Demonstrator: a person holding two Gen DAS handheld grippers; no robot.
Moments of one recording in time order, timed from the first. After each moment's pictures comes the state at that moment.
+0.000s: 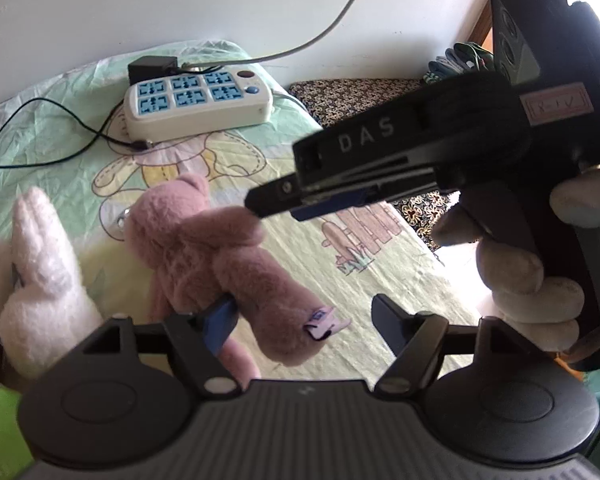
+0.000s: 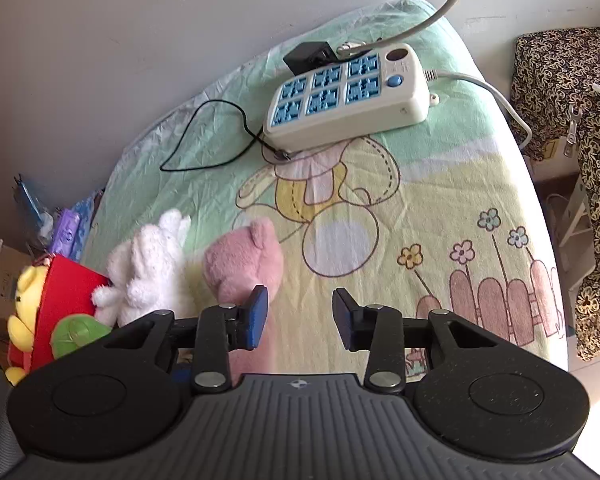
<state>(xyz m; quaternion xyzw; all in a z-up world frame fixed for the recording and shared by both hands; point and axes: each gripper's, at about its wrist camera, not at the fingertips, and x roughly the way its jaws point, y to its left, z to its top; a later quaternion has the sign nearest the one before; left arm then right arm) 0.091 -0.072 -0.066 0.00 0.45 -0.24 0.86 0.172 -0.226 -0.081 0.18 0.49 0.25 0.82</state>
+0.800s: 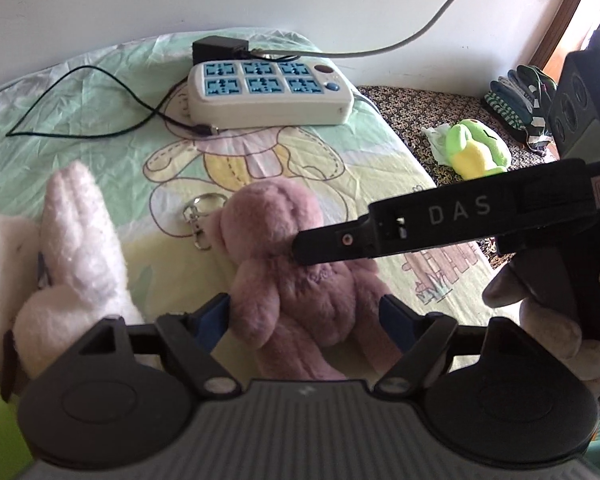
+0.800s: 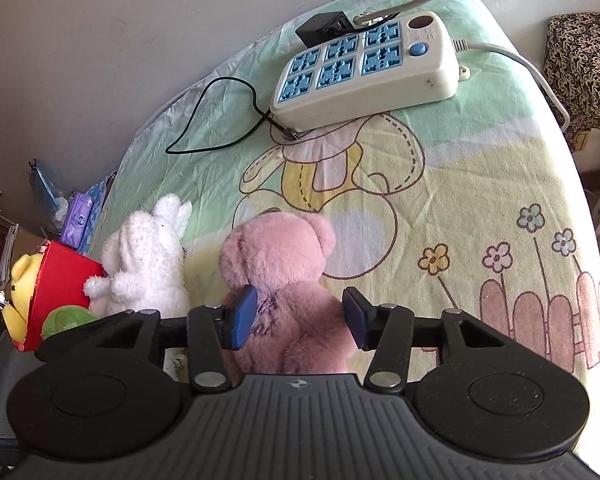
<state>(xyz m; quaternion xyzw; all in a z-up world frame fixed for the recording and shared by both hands) 0.128 -0.048 -0.094 -0.03 0.47 -0.16 0.87 0.194 -0.215 -0.119 0.18 0.51 0.29 0.79</state>
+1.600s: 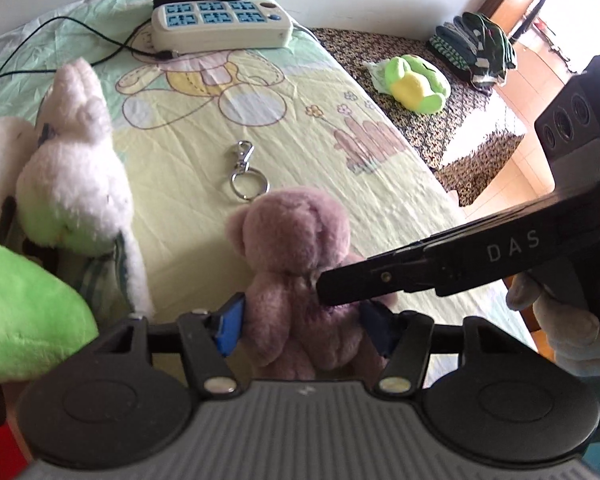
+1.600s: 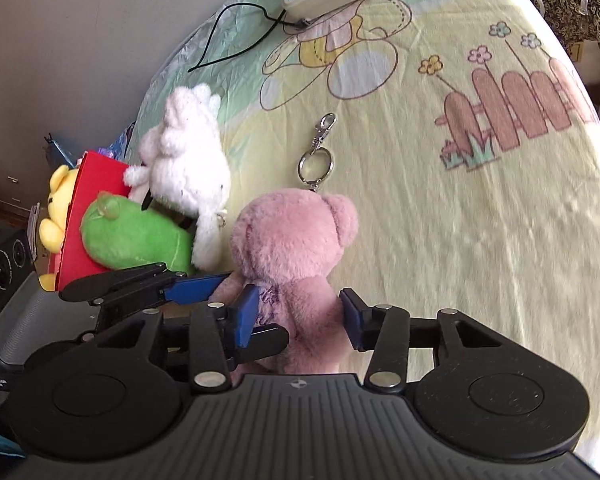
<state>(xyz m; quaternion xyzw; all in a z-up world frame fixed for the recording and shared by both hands) 0.043 -0.035 -0.090 -0.02 0.52 -0.24 0.82 0.087 -0.227 -0.126 0.21 0.58 0.30 0.73</state>
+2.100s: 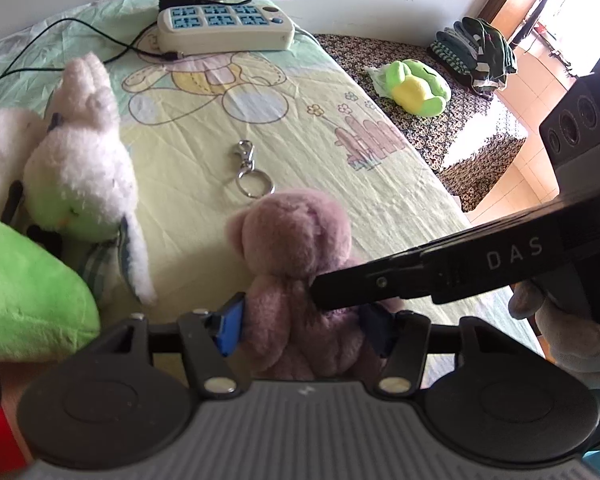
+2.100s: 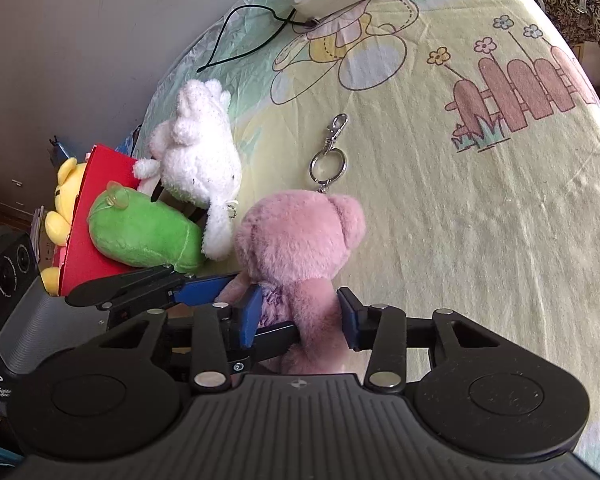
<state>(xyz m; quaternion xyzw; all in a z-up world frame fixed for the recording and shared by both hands) 0.033 -0.031 -0.095 -0.04 0.52 -0.23 0.83 0.077 -0.218 -0.124 0.21 0.57 0.29 0.74</state>
